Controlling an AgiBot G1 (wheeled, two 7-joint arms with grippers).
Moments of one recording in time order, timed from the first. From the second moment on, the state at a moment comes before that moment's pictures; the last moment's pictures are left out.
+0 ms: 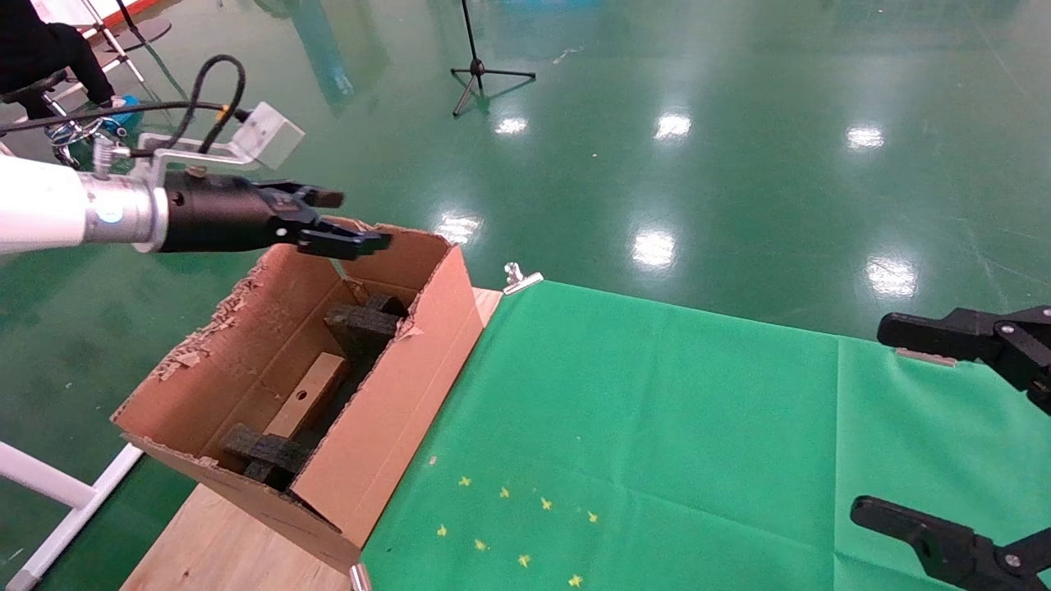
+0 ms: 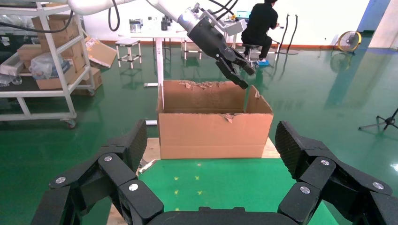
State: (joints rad) left arm -1.71 0.63 0.76 -0.59 1.37 1.19 -0.39; right arm 1.08 -0.58 -0.34 1.25 -0.68 -1.46 0.15
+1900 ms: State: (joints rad) left arm -1.06 0.61 0.27 -1.30 0.71 1.50 -0.18; right arm 1.08 -0.58 -0.34 1.25 -0.68 -1.46 0.15
